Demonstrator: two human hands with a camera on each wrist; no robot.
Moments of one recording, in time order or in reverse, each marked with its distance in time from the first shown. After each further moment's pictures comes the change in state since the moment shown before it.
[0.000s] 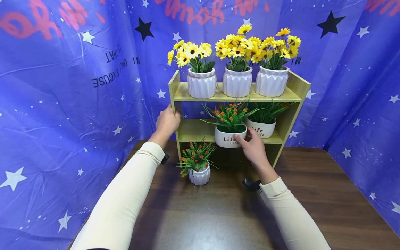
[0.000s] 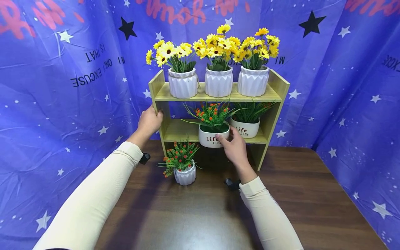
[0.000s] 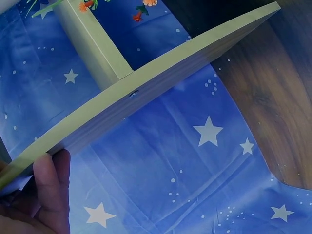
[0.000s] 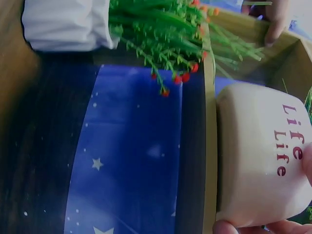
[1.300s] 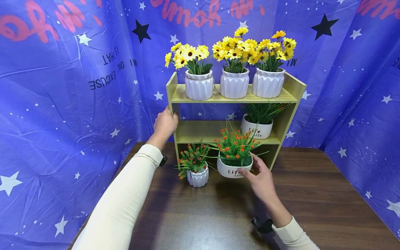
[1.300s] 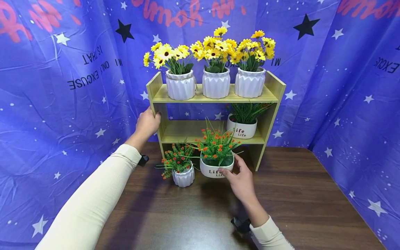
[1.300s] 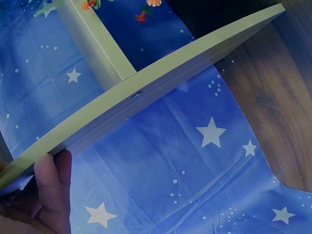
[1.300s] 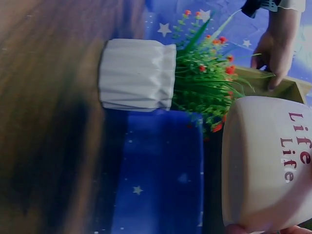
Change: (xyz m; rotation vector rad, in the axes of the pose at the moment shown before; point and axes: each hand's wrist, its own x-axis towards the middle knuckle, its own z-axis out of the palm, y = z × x) left_hand -0.001 0.002 0.000 -0.018 -0.005 0.008; right_hand -0.096 0.026 -0.017 0.066 0.012 0.048
